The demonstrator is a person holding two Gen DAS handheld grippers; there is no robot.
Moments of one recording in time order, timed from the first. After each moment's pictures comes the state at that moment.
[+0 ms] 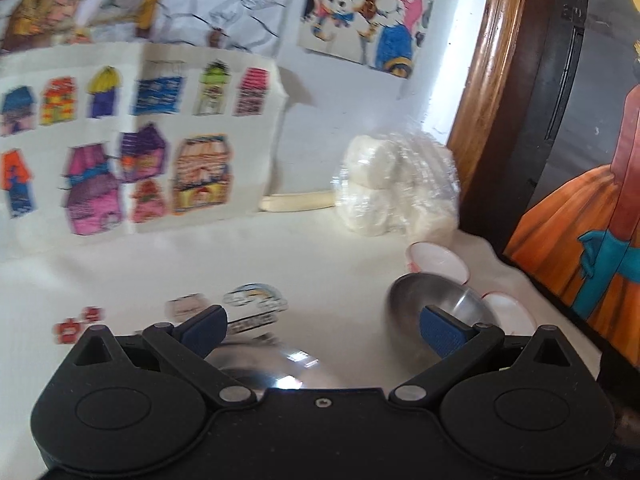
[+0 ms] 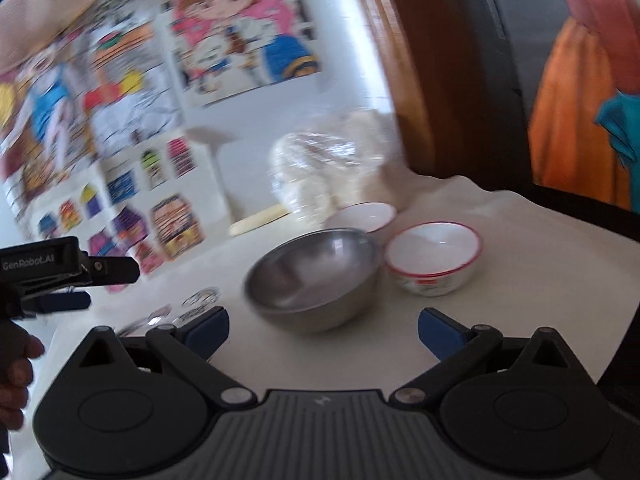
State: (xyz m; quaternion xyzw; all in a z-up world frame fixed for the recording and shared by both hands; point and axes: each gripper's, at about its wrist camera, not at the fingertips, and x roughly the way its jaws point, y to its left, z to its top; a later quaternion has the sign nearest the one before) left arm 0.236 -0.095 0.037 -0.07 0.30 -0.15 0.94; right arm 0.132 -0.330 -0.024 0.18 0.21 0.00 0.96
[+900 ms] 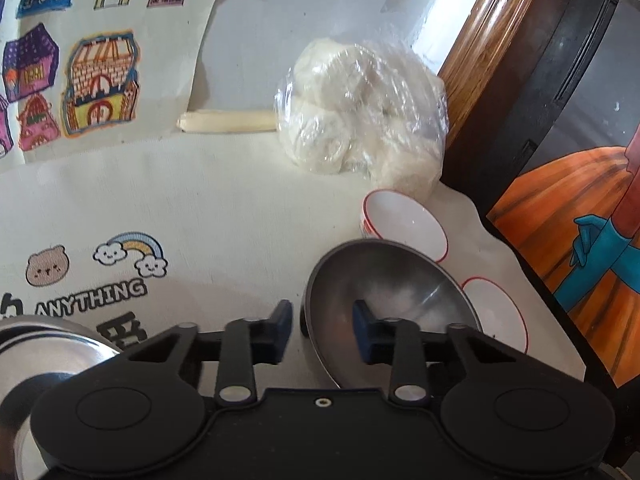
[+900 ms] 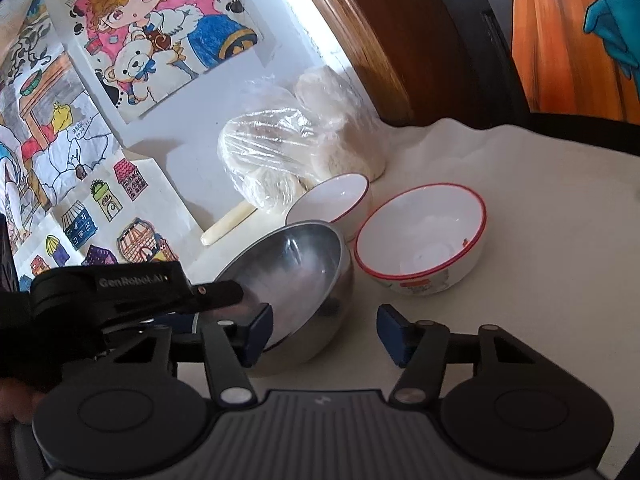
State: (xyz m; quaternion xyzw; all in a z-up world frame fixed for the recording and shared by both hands) left arm 0.309 -0.169 -0.010 -0.11 0.40 -0.19 0.89; right arm 0.197 -0.362 -0.051 0.28 0.25 0.01 0.92
